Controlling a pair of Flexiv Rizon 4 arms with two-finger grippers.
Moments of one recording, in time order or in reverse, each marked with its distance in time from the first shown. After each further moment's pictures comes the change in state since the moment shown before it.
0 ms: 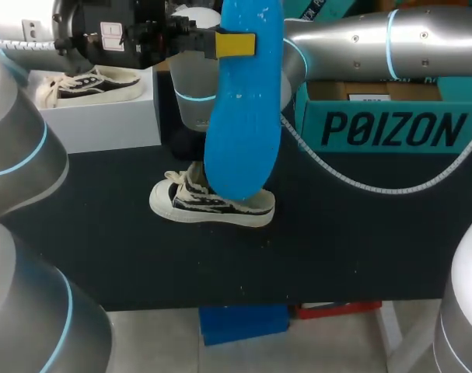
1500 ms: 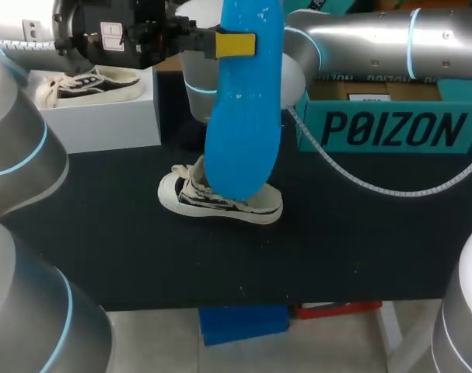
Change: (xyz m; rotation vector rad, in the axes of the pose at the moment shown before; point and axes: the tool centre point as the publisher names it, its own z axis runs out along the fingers) left arm 0.000 0.000 0.000 0.000 0.000 0.000; right arm 0.000 -0.026 -0.031 0.017 -0.031 0.116
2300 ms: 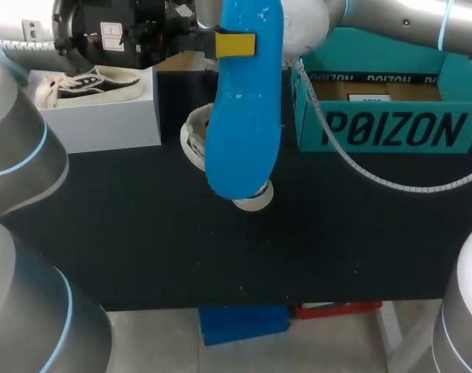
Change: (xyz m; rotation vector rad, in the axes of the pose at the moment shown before) left arm 0.000 0.000 0.000 0.000 0.000 0.000; right arm -0.002 -0.028 -0.081 0.009 0.080 0.760
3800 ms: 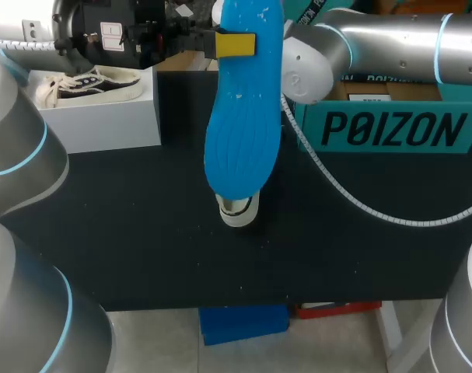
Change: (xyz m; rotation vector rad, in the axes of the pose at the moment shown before) left arm 0.000 0.000 0.000 0.000 0.000 0.000; right arm -0.040 0.026 0.107 -0.049 -0.029 0.637
